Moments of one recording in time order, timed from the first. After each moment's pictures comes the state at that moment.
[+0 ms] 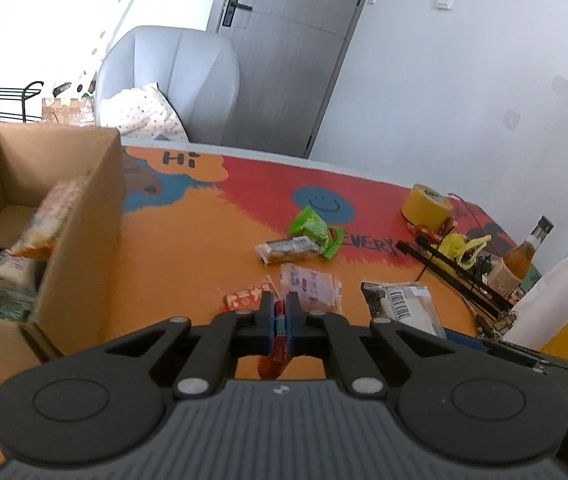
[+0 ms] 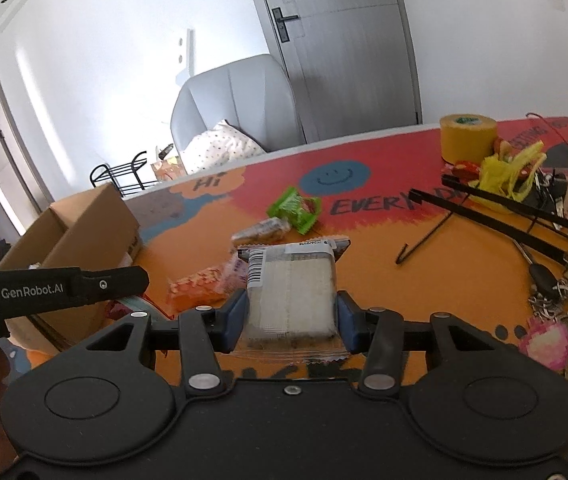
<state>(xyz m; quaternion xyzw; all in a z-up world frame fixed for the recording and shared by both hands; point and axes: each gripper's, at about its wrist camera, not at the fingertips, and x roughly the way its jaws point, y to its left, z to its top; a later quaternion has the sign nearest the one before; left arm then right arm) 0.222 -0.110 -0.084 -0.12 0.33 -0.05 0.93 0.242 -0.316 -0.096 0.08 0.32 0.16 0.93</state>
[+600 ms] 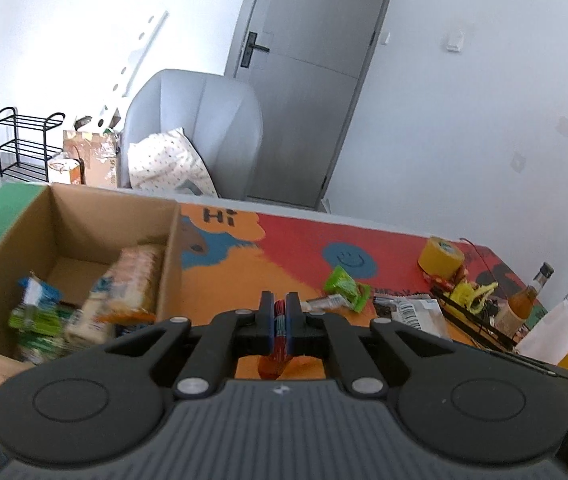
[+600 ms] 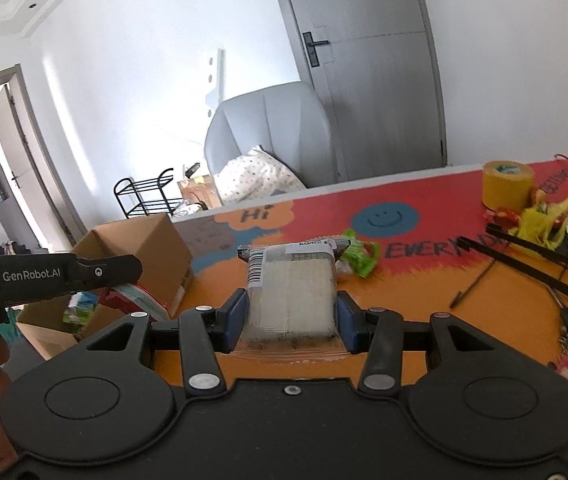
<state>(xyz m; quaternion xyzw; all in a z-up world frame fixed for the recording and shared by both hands) 0.205 -0.064 -0.041 -0.12 0.28 -0.02 0.95 0.234 -0.280 -0.059 0.08 0.29 0.20 0.94</state>
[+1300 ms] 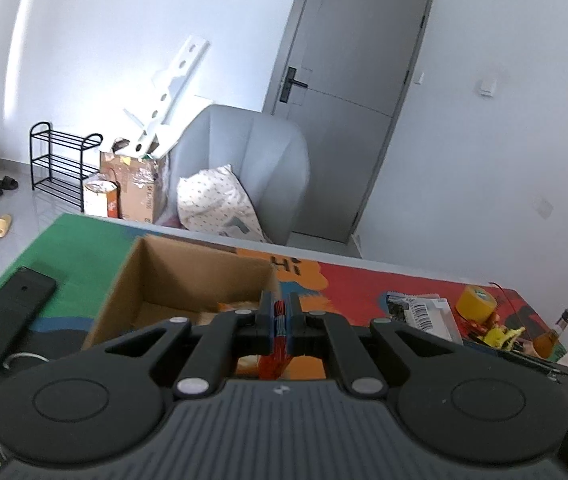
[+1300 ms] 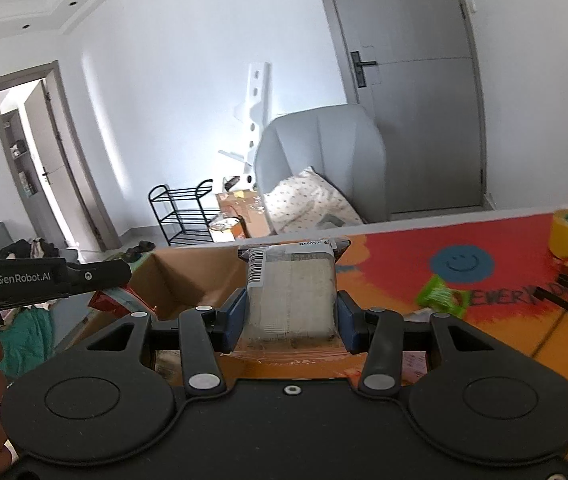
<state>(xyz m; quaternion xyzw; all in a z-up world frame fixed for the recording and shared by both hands) 0.185 0.019 -0.007 -0.13 0.24 0.02 0.96 0.240 -0.208 -0.027 0.06 0.25 0.24 0.93</state>
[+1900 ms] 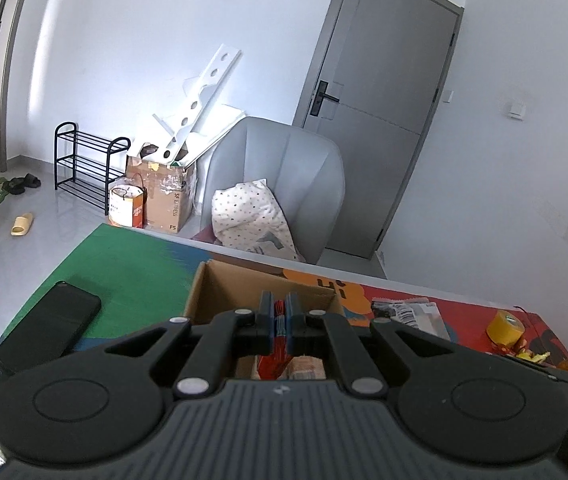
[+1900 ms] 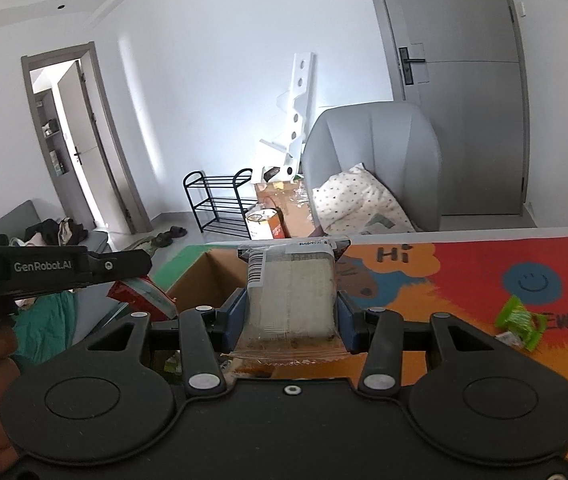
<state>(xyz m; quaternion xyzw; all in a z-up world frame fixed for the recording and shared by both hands) 0.193 0.071 -0.005 -0.15 0.23 0.05 0.96 0.254 -0.147 -0.019 0.04 0.25 0.30 0.92</state>
